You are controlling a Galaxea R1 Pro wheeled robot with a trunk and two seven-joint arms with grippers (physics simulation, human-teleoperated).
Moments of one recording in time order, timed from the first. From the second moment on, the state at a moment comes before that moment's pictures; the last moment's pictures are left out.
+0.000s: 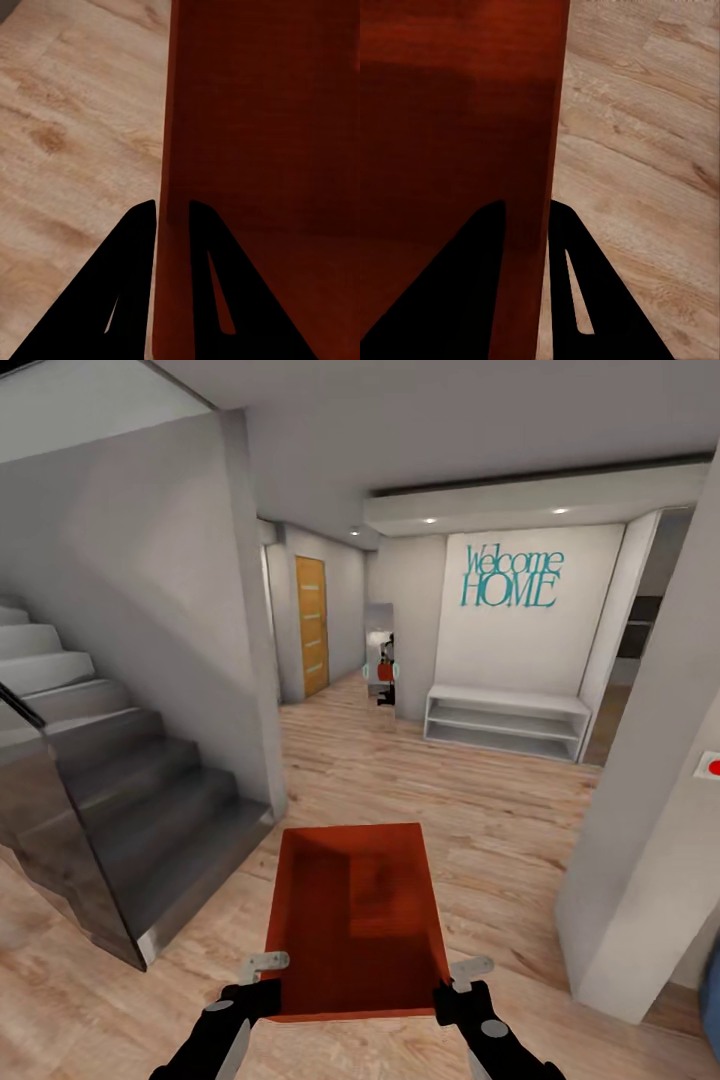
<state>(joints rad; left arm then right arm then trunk) -0.36 -0.11 0.05 -0.69 0.02 0.27 0.07 -0.45 0.05 0.19 -0.38 -0.02 -0.07 -0.07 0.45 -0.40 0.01</state>
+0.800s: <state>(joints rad) -0.36 -0.10 0.05 -0.69 0.02 0.27 0.07 -0.45 0.05 0.19 -0.38 -0.02 -0.07 -0.07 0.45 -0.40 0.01</state>
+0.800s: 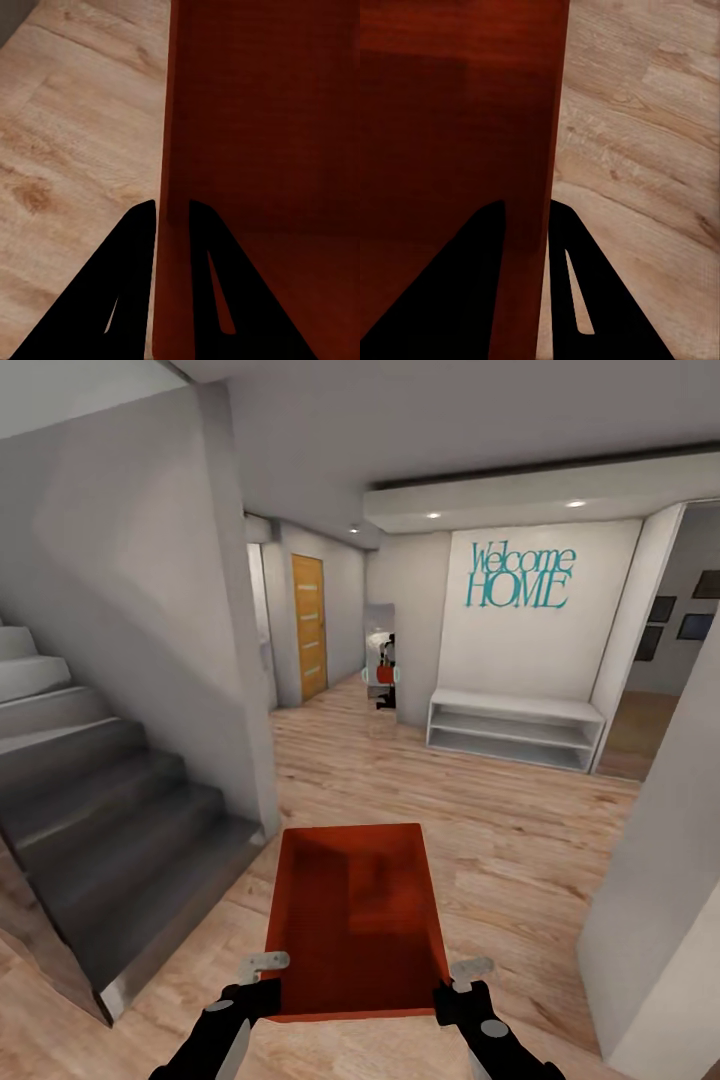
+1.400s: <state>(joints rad) -0.36 -0.11 0.05 -0.69 0.02 0.27 0.07 -0.45 0.05 0.19 -0.38 -0.02 -0.07 -0.07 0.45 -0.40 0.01</state>
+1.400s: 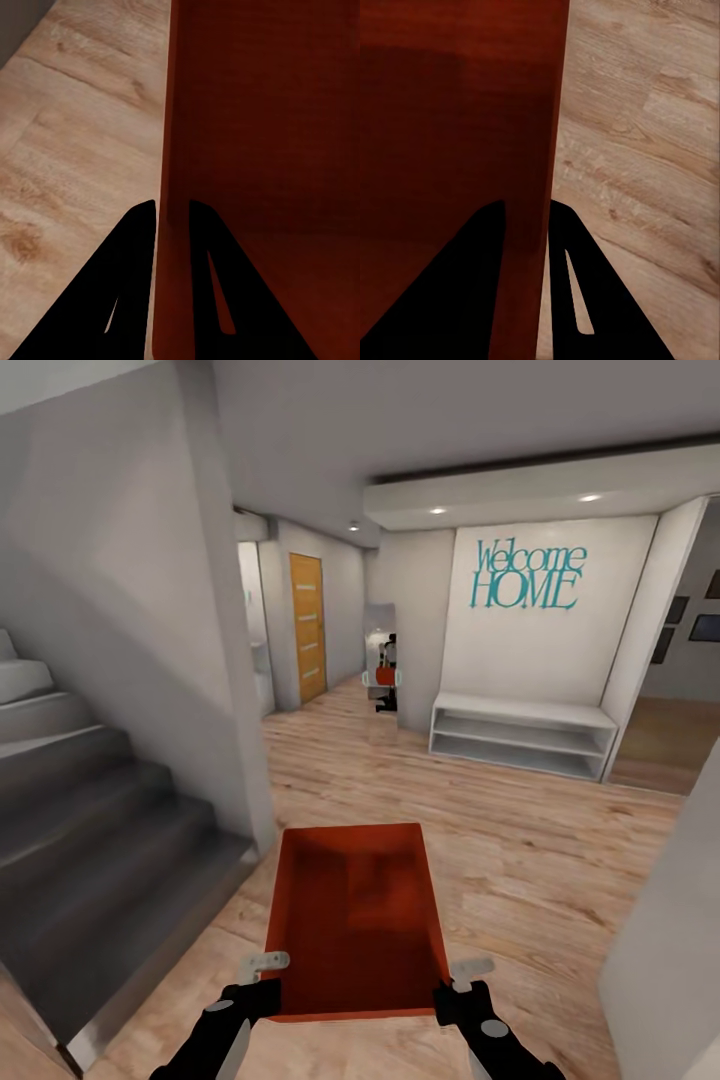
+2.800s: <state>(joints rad) -0.36 -0.10 0.05 -0.69 0.02 0.27 0.07 -0.45 0.05 0.19 -0.38 -0.02 -0.07 -0.07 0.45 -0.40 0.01</state>
